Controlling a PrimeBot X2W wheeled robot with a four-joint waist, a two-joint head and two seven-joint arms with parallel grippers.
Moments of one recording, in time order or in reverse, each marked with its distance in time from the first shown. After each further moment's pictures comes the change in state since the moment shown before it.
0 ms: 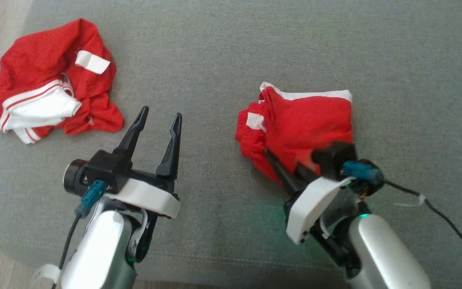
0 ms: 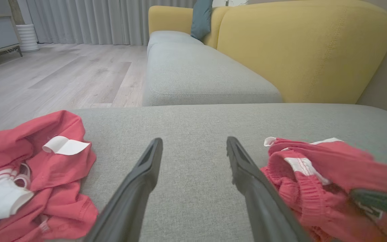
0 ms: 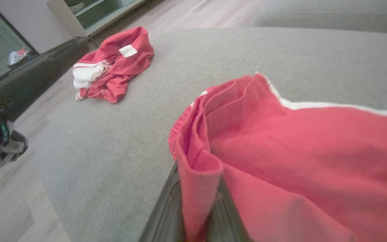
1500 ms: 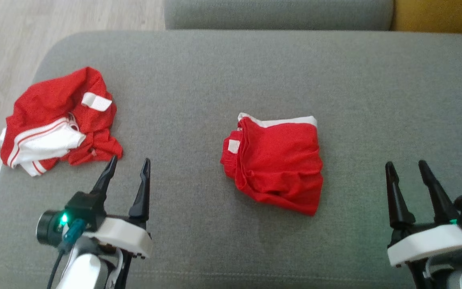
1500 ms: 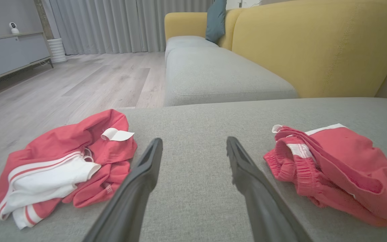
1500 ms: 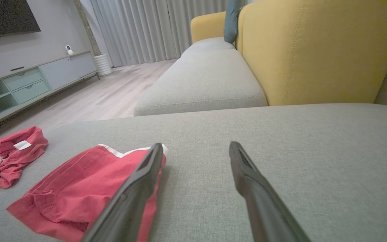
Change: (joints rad) left arm 0.173 0.088 0.036 -0.033 -0.010 0.090 0.028; right arm 0.320 -0.005 -0.454 -0.149 -0.030 0.000 -0.291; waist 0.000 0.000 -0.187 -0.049
